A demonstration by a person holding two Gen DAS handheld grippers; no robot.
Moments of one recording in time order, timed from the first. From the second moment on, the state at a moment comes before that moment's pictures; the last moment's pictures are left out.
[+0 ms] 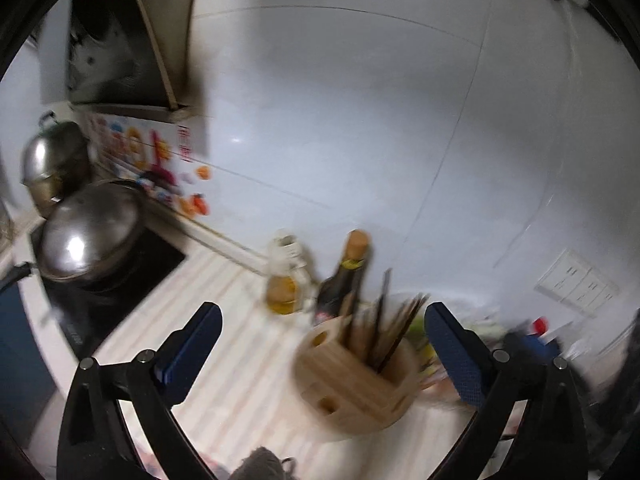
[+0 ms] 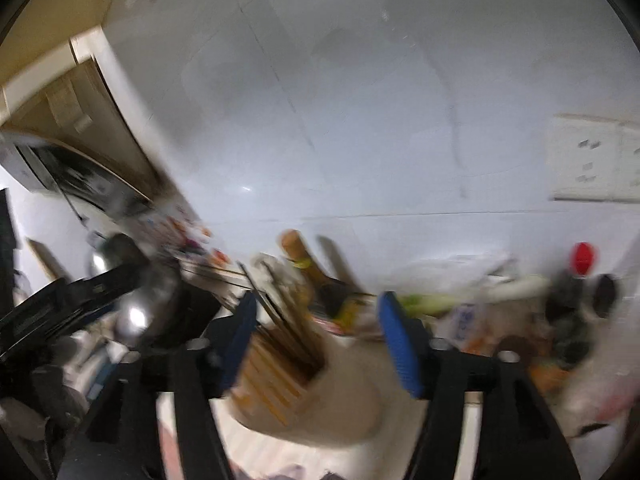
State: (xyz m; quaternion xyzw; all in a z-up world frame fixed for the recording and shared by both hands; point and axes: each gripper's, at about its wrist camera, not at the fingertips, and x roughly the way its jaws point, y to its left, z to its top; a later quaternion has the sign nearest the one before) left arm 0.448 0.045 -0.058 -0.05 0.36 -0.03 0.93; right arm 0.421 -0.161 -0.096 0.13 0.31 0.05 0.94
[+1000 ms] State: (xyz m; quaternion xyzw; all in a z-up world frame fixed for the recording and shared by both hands) left arm 0.218 0.052 -0.038 0.01 0.36 0.02 0.93; right arm 0.186 -0.108 -0.040 0.01 0.30 -0.05 0.95
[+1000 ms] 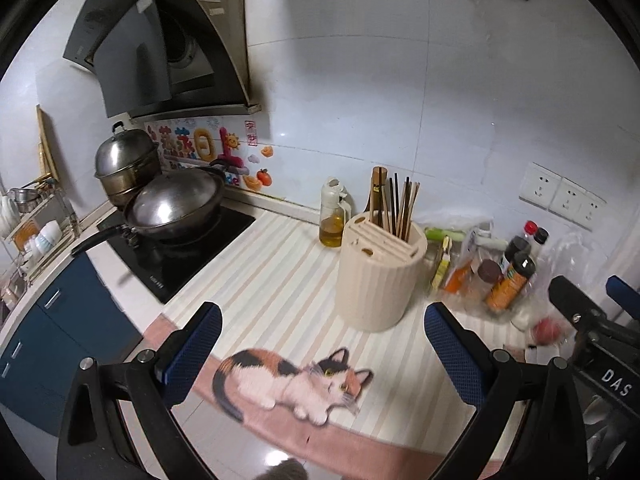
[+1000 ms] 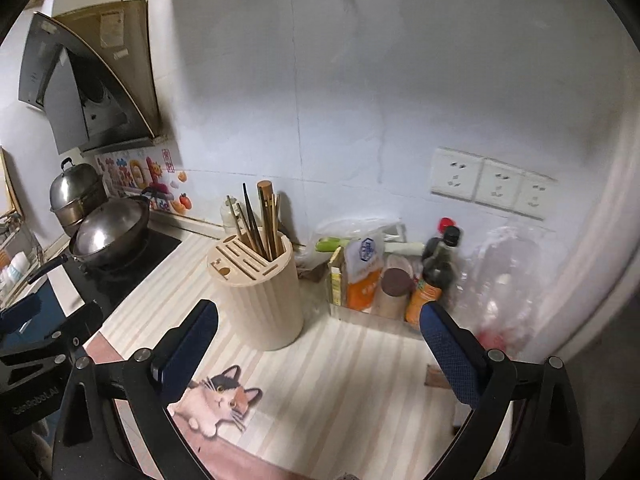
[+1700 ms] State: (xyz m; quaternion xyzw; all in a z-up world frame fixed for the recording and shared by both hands) left arm 0.134 0.049 0.019 0.00 0.37 0.03 0.93; right arm 0.084 -0.102 0.032 0.00 0.32 -0.06 0.95
